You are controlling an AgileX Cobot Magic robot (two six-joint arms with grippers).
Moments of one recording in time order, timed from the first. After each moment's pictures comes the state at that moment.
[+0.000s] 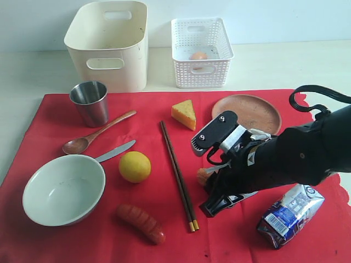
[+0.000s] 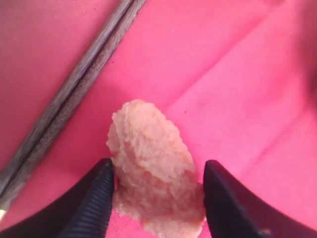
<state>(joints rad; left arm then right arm) -0.03 0.01 0.00 0.10 0.19 0.02 0.82 1.72 -0.59 0.29 0.05 -0.37</state>
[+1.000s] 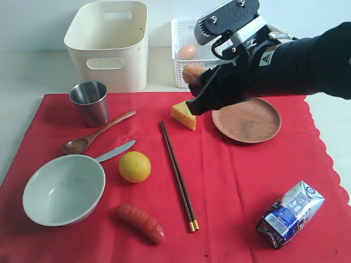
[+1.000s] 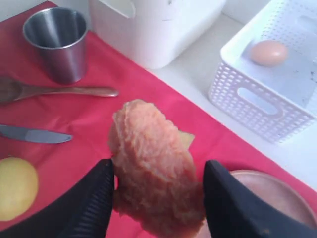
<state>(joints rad) -0.03 0.01 0.00 0.10 0.19 0.02 0.73 1.50 -0.82 0.27 0.08 -0.37</state>
